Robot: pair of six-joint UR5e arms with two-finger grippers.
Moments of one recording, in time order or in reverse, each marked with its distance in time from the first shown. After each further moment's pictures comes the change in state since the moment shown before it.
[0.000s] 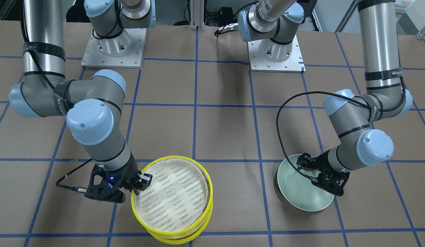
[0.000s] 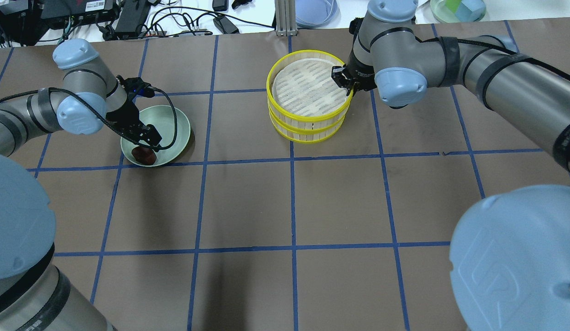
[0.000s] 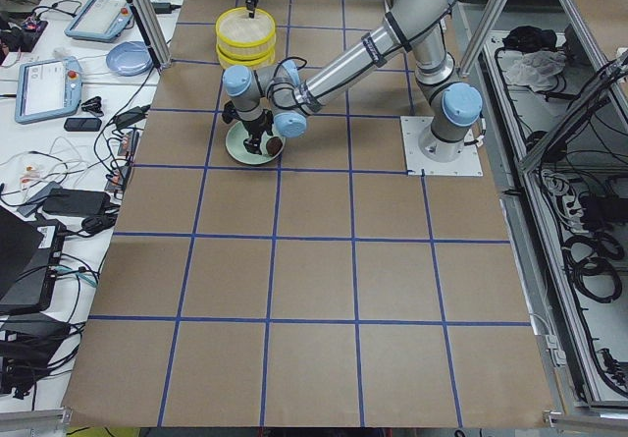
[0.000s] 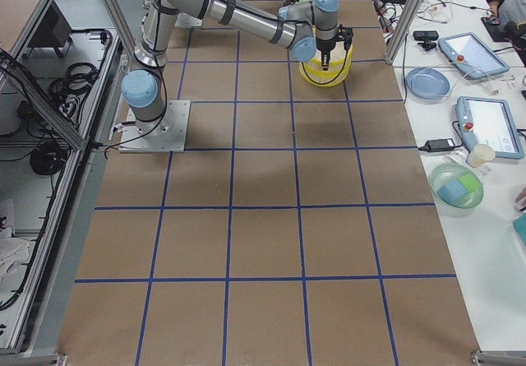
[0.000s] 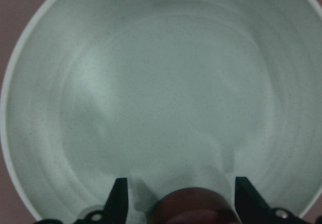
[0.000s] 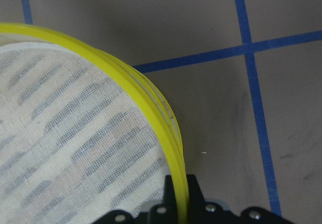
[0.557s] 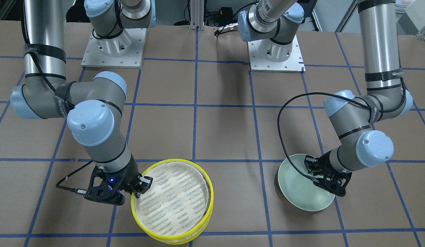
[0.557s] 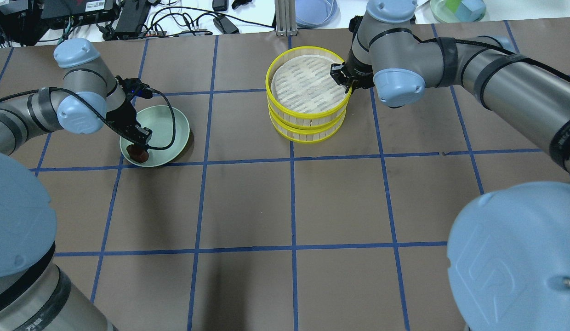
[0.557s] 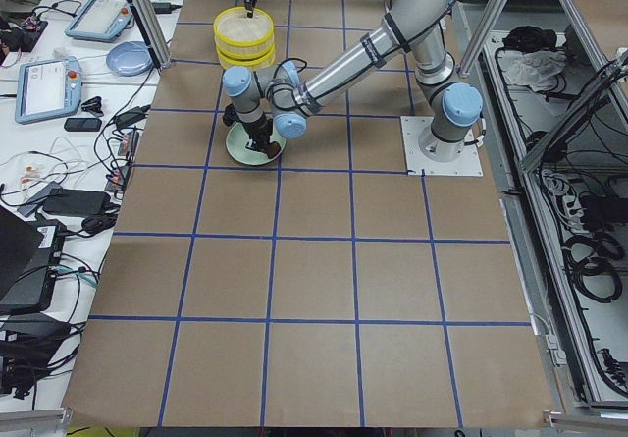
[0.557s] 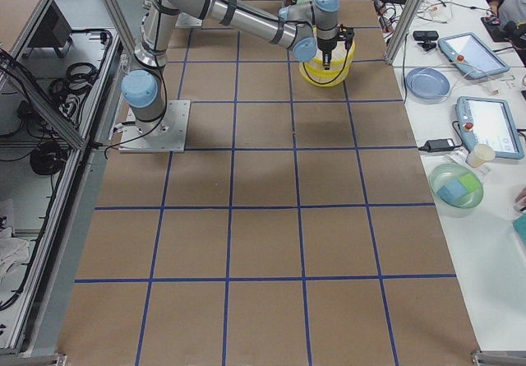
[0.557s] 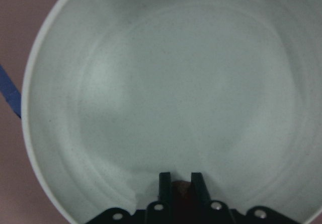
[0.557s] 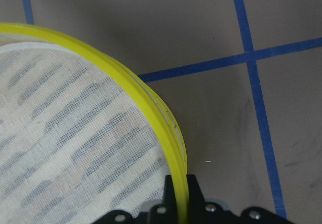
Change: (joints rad) left arm 0.000 -0.002 0.009 0.004 0.044 -0.004; right arm 0.001 0.011 -0.004 -0.030 0.001 0.024
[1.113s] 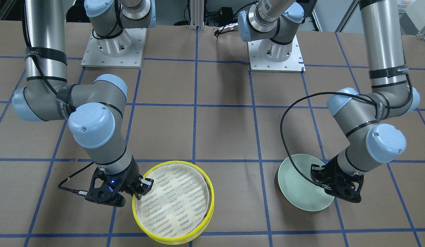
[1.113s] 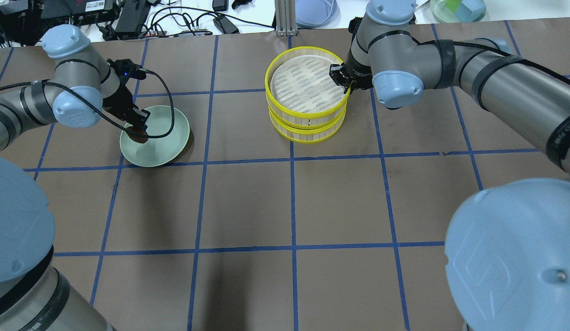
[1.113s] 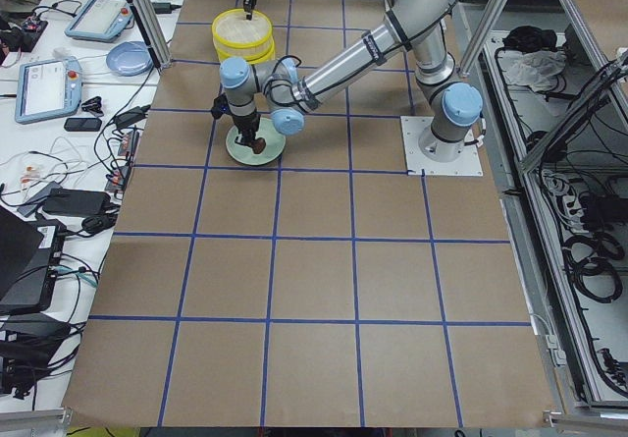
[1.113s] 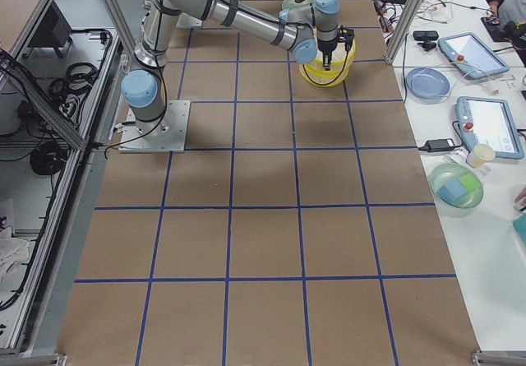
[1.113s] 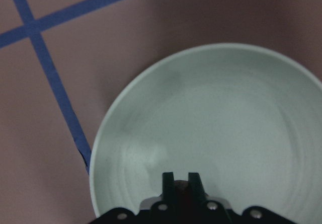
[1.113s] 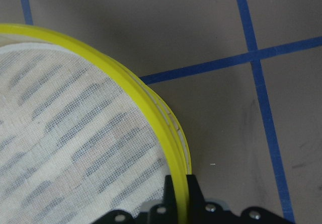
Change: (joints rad) left arm -0.001 0.016 0.046 0.098 -0.056 -0.118; right arm 0.000 0.014 0.000 -0.011 0.008 0.015
